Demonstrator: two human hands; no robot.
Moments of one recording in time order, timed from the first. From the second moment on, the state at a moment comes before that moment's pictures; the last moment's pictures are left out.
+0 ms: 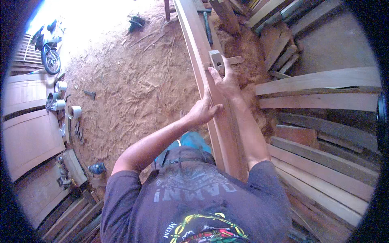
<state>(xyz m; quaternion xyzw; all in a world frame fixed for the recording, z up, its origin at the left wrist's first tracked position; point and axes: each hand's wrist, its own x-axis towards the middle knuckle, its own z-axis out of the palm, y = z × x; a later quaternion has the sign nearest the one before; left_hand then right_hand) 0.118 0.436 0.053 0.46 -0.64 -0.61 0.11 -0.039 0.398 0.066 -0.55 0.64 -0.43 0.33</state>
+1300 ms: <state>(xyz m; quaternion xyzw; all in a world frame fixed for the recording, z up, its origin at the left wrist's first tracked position) 0.161 0.412 0.024 0.34 -0.69 -0.63 0.06 -0.035 0.327 0.023 -0.49 0.67 -0.53 0.19</state>
